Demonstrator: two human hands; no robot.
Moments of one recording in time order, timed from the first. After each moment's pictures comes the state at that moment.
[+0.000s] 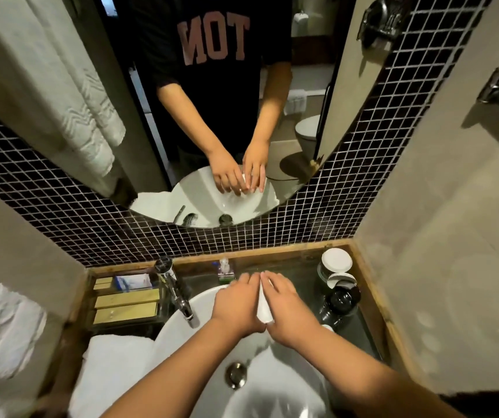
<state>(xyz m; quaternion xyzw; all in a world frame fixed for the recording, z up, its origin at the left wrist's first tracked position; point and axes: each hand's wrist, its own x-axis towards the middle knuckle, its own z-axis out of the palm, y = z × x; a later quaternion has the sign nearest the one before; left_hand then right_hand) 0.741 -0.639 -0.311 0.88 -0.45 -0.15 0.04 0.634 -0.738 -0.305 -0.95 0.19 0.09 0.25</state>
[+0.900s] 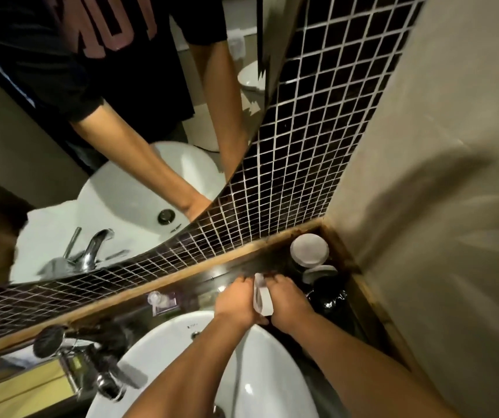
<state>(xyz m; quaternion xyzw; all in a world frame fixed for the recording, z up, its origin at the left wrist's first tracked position) 0.773 -0.797 -0.460 0.84 -0.45 -0.29 0.00 0.669 -0.871 -0.437 -0.93 0.27 0.17 0.18</state>
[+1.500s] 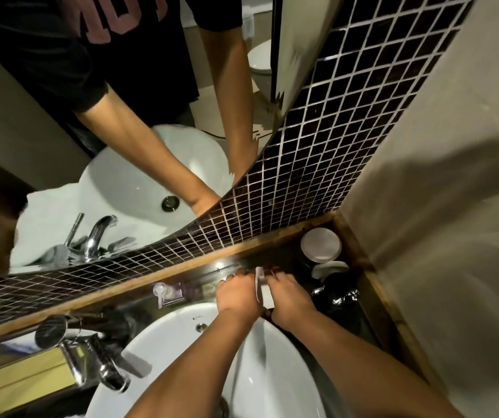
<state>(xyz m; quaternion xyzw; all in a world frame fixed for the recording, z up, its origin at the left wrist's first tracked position) 0.778 -0.794 -0.479 0.87 -0.43 -0.24 -0.05 0.675 -0.864 -0.472 -0.89 0.33 0.17 0.25</state>
